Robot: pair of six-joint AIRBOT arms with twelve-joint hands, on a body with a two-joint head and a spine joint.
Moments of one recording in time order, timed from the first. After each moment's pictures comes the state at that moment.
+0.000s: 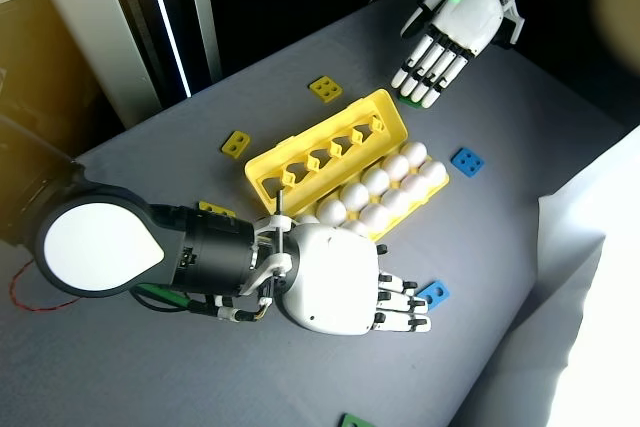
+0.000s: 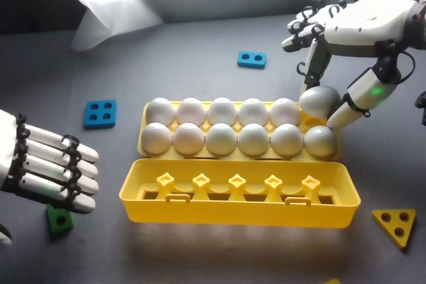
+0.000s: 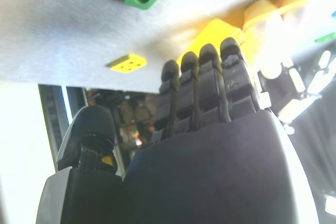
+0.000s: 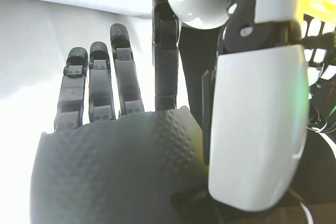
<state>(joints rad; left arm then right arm) 0.52 -0.91 1.20 1.47 -1.22 -0.10 -0.20 -1.23 1.53 -1.01 0.35 0.10</state>
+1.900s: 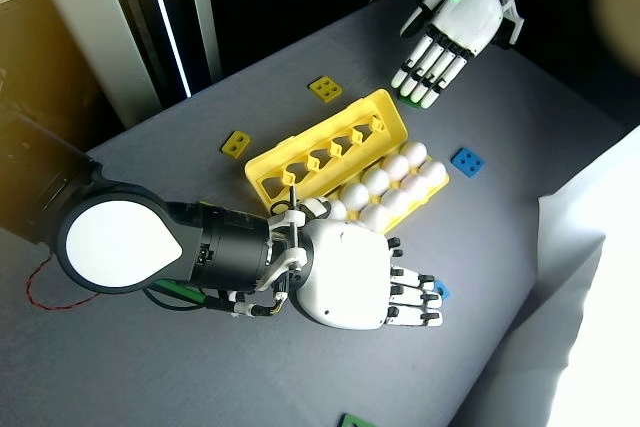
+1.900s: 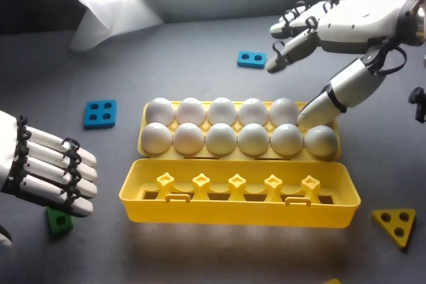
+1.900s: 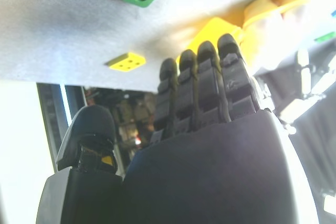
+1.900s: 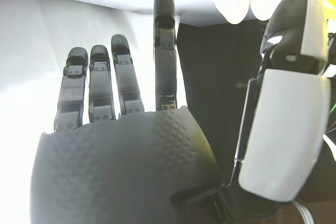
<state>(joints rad) 0.52 -0.91 1.20 1.47 -1.22 -0.10 -0.17 -1.24 1.55 -1.02 0.36 0.09</state>
